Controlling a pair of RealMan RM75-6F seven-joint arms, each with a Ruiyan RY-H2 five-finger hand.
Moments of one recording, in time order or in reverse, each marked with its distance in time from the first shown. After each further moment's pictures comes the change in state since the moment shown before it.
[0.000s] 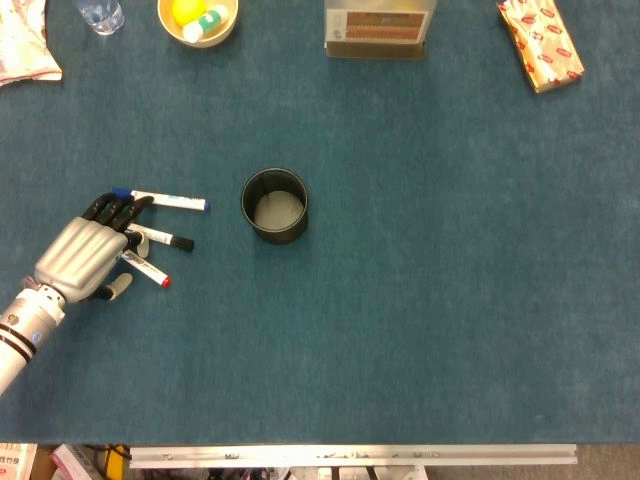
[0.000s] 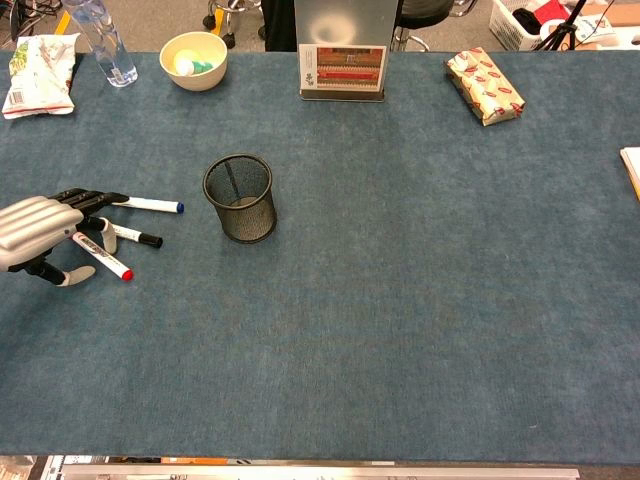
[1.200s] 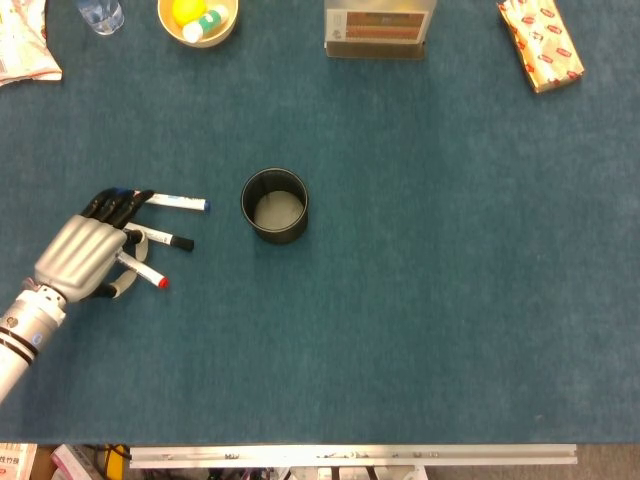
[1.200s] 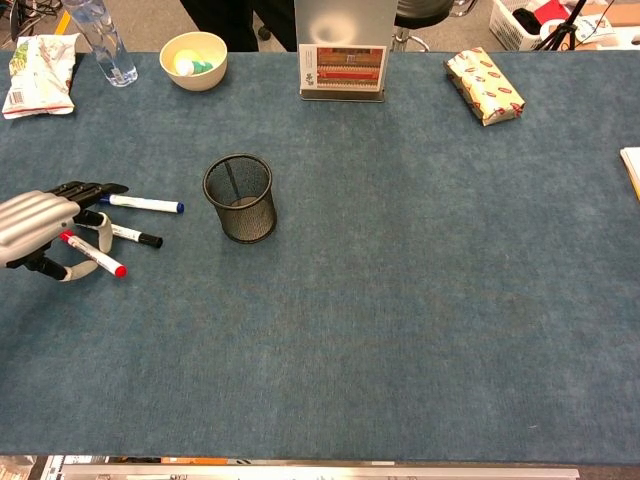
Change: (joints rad) left arm 0.013 0.004 -0.008 -0.034 -0.011 0.053 -0.014; right arm -0.008 -0.008 -0.002 0.004 -0.009 0.016 0.011
